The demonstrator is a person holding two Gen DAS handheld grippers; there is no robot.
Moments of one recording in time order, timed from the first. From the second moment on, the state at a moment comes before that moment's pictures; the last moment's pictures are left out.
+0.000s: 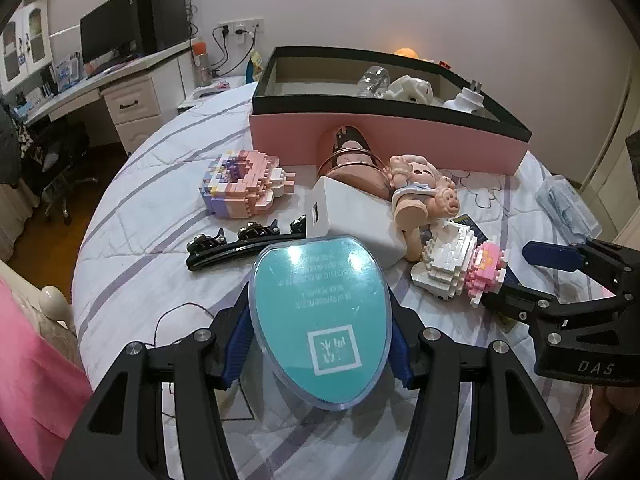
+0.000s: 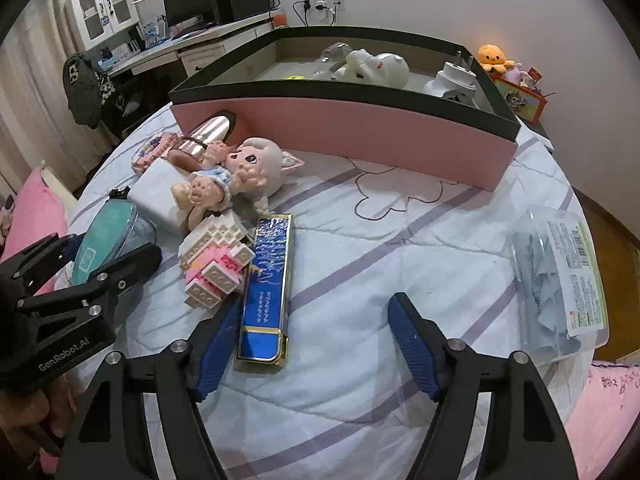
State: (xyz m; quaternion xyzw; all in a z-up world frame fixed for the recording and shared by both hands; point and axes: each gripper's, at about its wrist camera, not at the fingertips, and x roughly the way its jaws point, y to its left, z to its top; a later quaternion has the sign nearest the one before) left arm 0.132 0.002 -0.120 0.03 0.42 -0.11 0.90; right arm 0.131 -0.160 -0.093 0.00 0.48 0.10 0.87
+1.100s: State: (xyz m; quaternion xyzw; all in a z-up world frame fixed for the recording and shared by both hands) left arm 0.134 0.004 -0.060 0.01 0.36 -0.13 0.92; right arm 0.135 -0.183 -0.040 0.04 0.41 0.15 0.90
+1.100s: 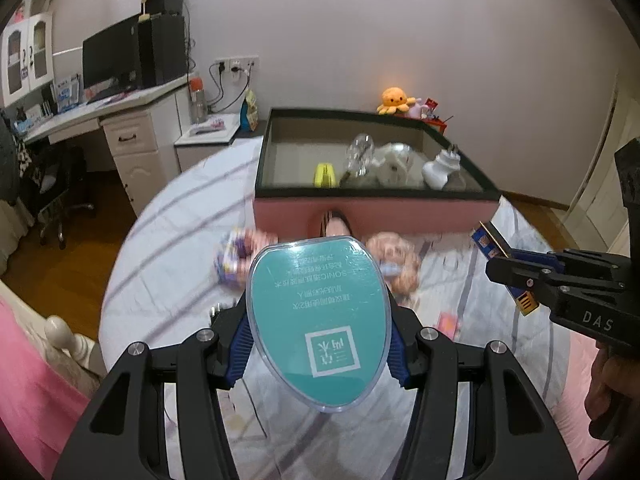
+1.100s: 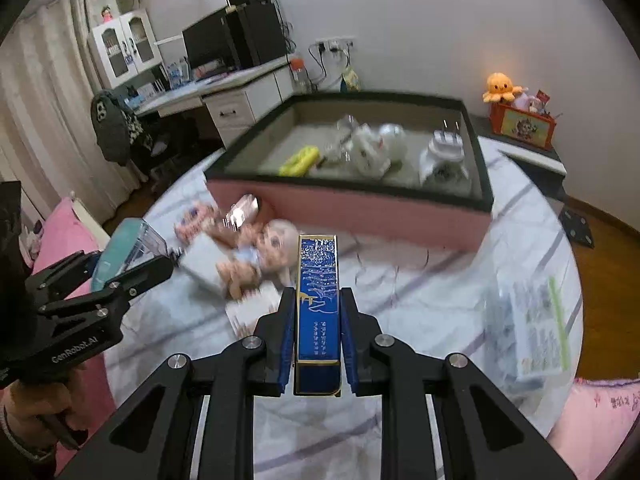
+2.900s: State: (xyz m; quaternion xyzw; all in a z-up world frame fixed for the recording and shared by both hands) left arm 0.231 -0.006 0.016 0.02 0.30 -0.06 0.95; right arm 0.241 -0.219 0.000 0.08 0.36 0.06 0.93
